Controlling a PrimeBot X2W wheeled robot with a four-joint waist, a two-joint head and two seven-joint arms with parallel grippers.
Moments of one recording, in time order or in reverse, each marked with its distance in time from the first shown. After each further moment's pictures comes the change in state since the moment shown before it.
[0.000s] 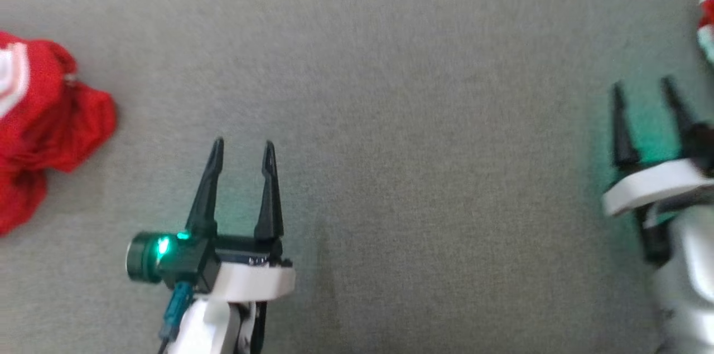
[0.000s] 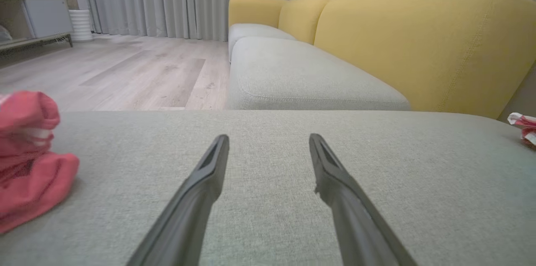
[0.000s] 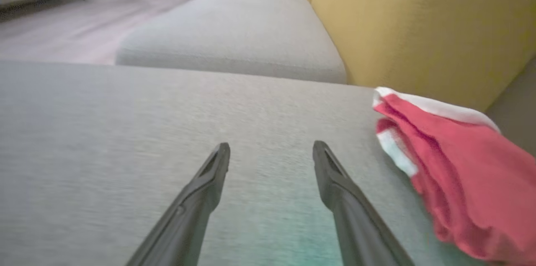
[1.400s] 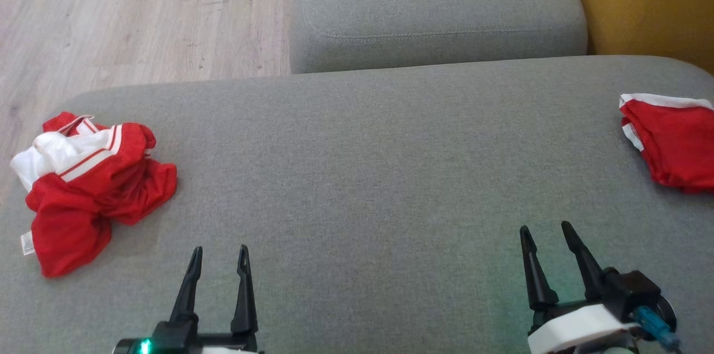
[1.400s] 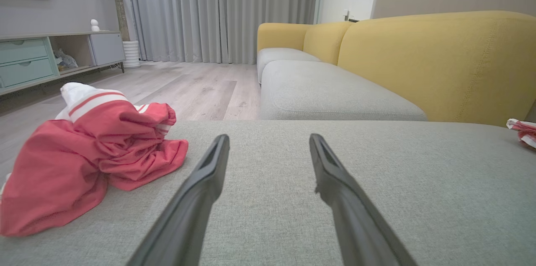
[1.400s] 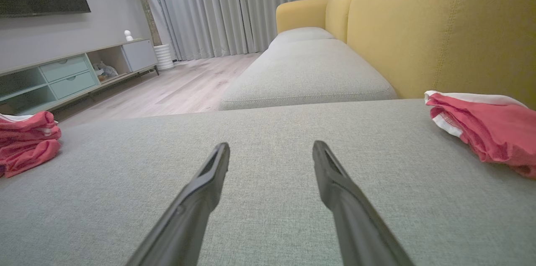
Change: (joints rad) left arm 0.262 0.005 0.099 0.070 0.020 -0.021 0.004; right arm 0.448 0.196 0.111 -0.217 0.043 0.000 -0.023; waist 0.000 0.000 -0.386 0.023
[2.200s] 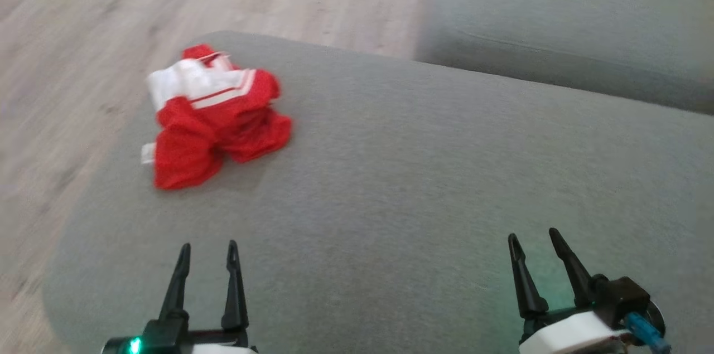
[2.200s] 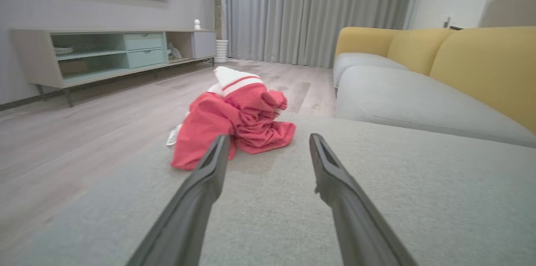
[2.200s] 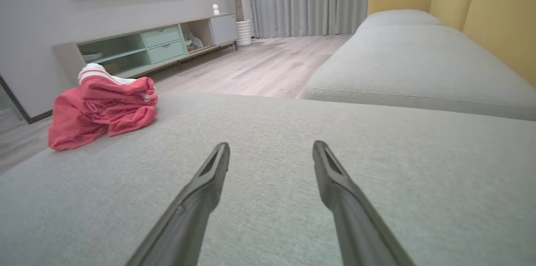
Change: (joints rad) left arm -0.001 0.001 0.025 -0.016 0.011 0.011 0.000; right arm 0.020 0.003 0.033 -0.010 0.008 0.000 0.000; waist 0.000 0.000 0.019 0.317
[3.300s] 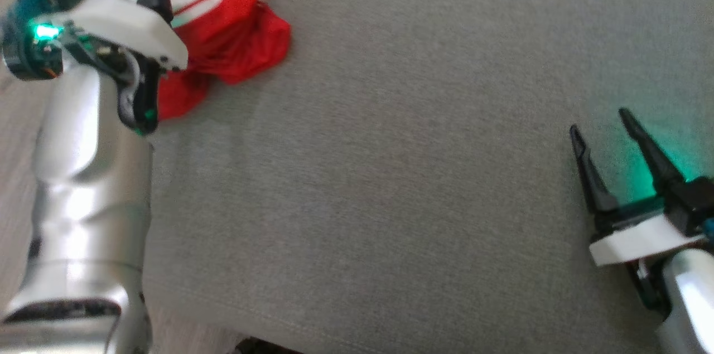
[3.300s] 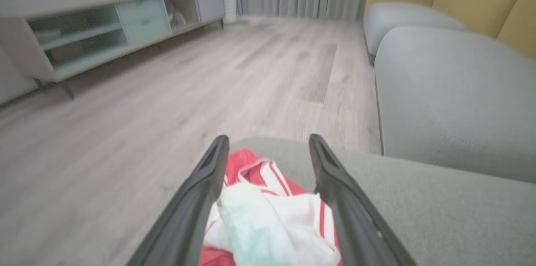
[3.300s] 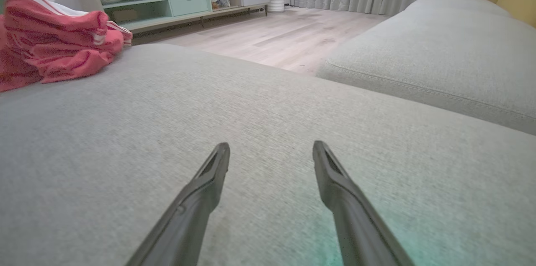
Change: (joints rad) left arm -0.988 0.050 0.168 0.495 -0.085 -0.173 0.317; right arm -0.234 -0.277 0.027 -0.080 -0.023 0.000 0.000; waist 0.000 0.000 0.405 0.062
